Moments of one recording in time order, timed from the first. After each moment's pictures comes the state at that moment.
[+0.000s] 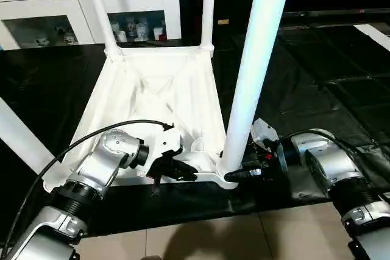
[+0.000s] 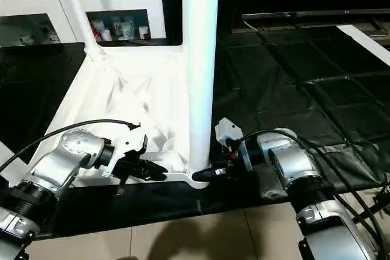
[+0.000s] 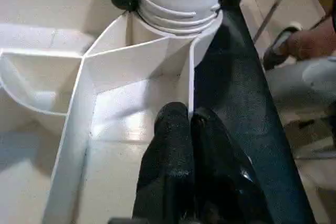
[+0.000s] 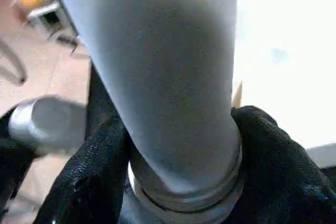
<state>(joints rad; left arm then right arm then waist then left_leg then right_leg) -0.51 0.41 -0.34 0.41 -0.05 0.23 -1.34 -0.52 -0.41 0.23 0.60 0.19 0.12 1.43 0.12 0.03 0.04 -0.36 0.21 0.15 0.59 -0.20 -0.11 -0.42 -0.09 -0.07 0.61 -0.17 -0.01</state>
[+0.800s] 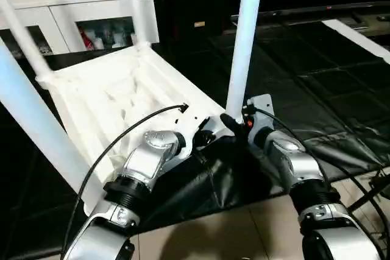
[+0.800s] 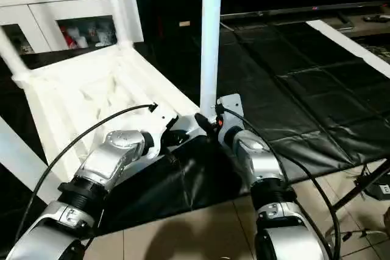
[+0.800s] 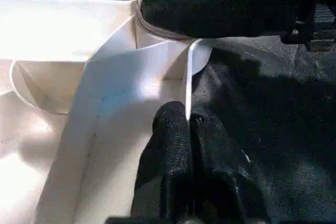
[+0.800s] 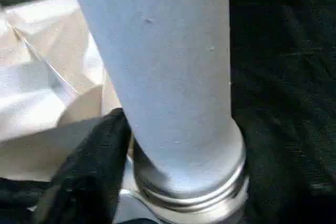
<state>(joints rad) -0.60 0.08 -0.21 0.52 0.05 0.43 -0.67 -0.59 -0.08 -0.07 0.75 0.15 0.13 0.47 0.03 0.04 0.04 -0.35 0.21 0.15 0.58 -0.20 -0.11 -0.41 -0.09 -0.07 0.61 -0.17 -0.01</state>
